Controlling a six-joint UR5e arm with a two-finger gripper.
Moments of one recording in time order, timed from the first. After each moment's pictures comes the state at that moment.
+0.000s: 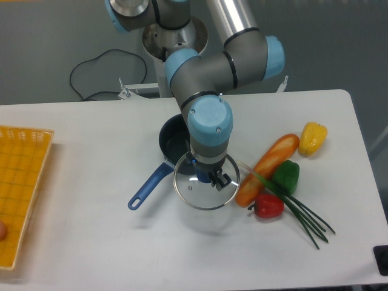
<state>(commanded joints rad) 2.40 -2.00 -1.47 -1.31 1.60 1.28</state>
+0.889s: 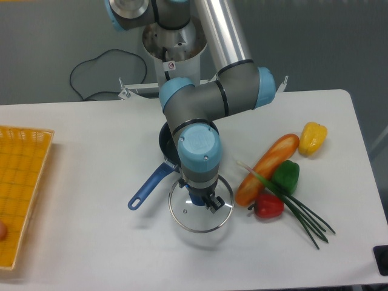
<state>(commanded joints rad) 2.36 -2.09 -1.46 -1.20 1.60 1.20</state>
